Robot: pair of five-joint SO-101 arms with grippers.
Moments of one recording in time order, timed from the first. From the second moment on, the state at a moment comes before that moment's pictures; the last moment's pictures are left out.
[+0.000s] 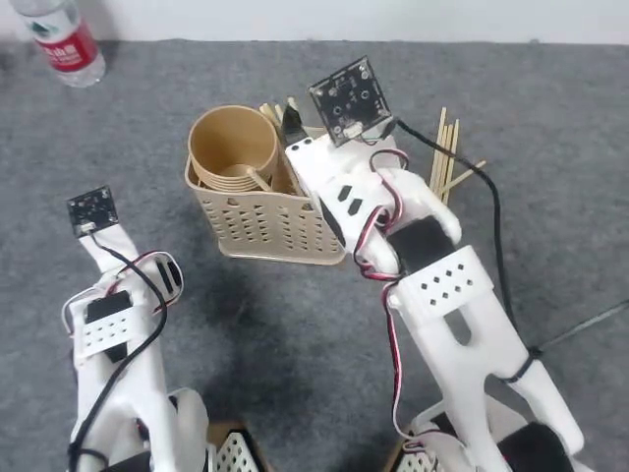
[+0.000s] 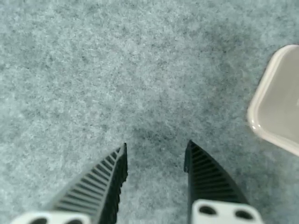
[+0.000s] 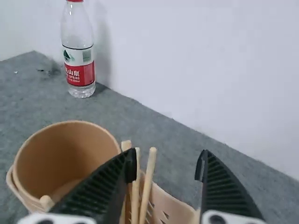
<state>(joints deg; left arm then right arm) -28.7 -35.2 72.4 33.5 4.7 -32.2 -27.0 20.8 31.5 6.2</state>
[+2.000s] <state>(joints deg) -28.7 -35.2 72.4 33.5 4.7 -10.4 -24.6 62.2 46.1 34.0</state>
